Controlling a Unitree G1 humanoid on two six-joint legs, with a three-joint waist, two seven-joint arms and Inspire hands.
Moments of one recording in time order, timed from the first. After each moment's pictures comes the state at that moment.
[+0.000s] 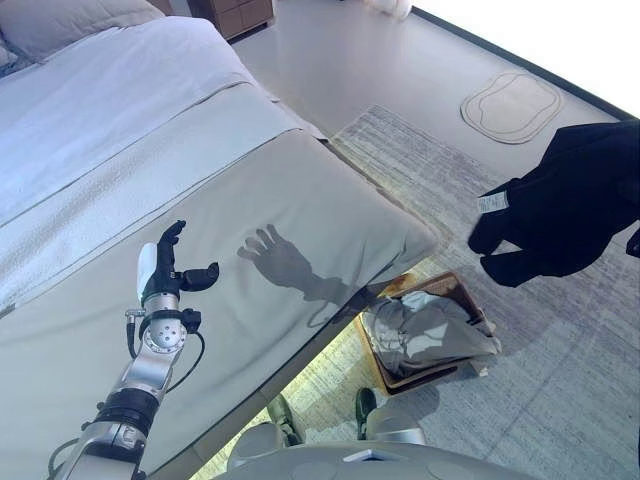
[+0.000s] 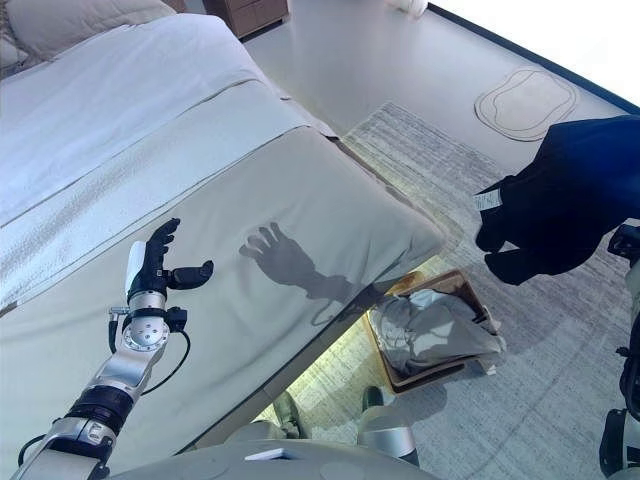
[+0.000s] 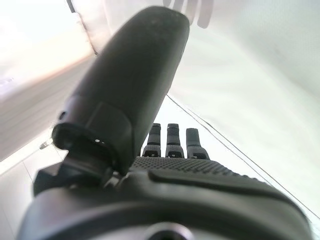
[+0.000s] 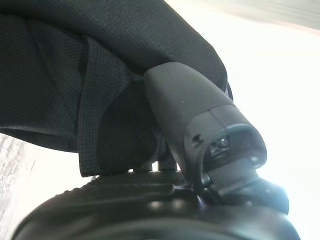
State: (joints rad) left arm -0.13 0.49 -0.14 0.56 -0.02 -0.16 0.41; right arm -0.31 -0.92 -0.32 0.48 0.49 0.14 -0.10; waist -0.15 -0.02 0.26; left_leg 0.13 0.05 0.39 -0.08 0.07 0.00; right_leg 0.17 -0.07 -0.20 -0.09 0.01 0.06
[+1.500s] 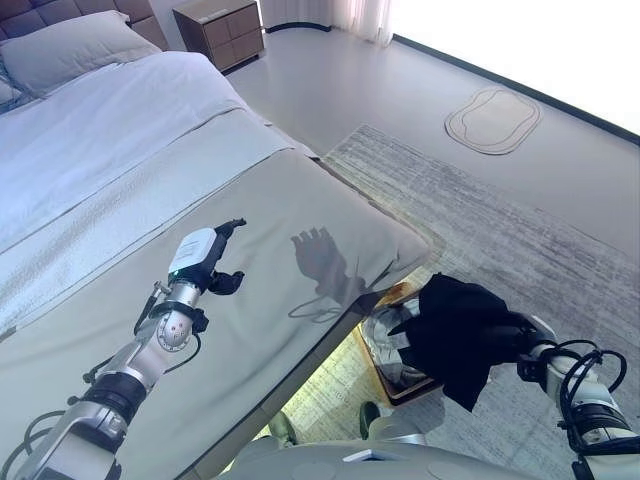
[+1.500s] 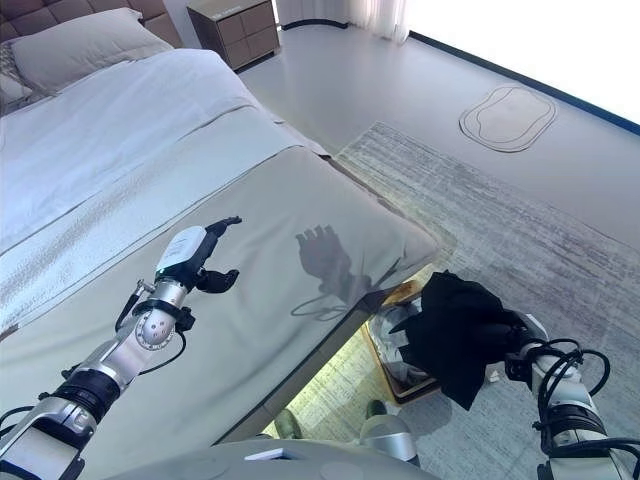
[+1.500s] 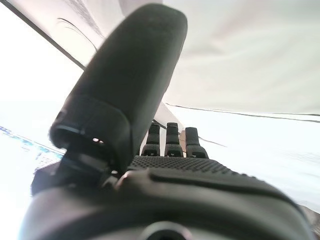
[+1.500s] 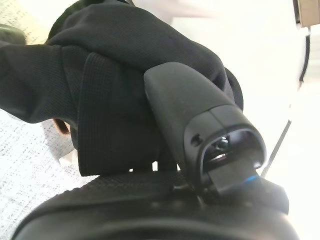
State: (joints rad) left arm -0.21 0.65 -0.40 0.53 0.34 -0.27 0.33; right arm -0.12 -0.61 -0.02 0.88 0.29 0.07 0.14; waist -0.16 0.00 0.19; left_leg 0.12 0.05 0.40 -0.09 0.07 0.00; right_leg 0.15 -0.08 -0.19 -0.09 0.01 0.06
